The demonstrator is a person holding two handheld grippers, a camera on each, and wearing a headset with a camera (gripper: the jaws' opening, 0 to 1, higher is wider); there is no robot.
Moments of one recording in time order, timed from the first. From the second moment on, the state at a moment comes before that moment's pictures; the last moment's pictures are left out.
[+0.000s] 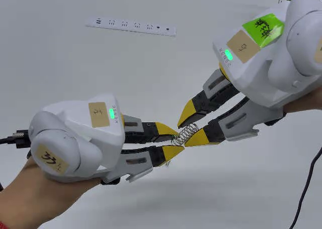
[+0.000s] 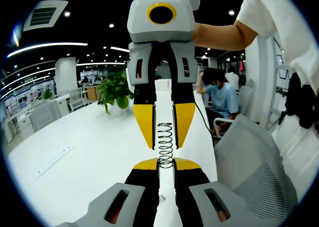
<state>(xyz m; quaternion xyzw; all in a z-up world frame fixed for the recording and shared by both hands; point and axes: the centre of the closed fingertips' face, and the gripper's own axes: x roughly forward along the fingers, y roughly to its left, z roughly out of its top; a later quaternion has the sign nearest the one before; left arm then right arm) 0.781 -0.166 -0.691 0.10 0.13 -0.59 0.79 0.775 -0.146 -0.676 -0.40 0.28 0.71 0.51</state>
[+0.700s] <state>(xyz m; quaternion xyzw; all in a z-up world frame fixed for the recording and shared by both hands) 0.782 -0.163 -0.688 0.09 0.12 -0.59 0.80 0.776 -0.147 -0.676 -0.42 0.30 0.70 0.50</state>
